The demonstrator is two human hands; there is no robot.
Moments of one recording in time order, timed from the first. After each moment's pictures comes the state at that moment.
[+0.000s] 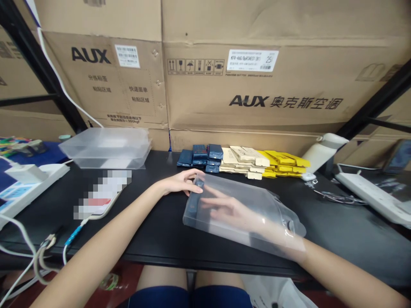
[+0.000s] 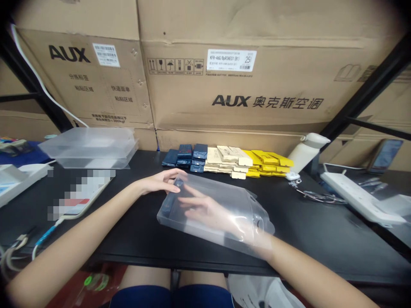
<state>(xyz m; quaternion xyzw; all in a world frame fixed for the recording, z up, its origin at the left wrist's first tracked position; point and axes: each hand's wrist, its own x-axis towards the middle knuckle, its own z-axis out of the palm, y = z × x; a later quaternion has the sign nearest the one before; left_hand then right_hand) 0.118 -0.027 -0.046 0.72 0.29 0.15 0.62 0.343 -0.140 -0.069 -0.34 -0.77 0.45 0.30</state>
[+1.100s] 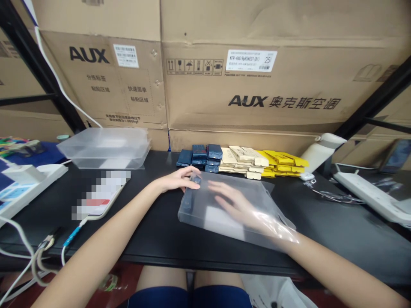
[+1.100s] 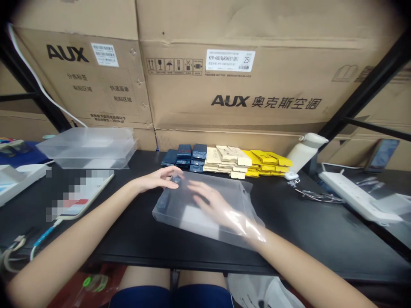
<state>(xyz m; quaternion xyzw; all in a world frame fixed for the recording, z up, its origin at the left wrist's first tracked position) 0.112 -0.024 -0.041 0.74 0.31 0.17 0.58 0.350 -0.129 -0.073 -0.41 -0.81 0.22 0.35</state>
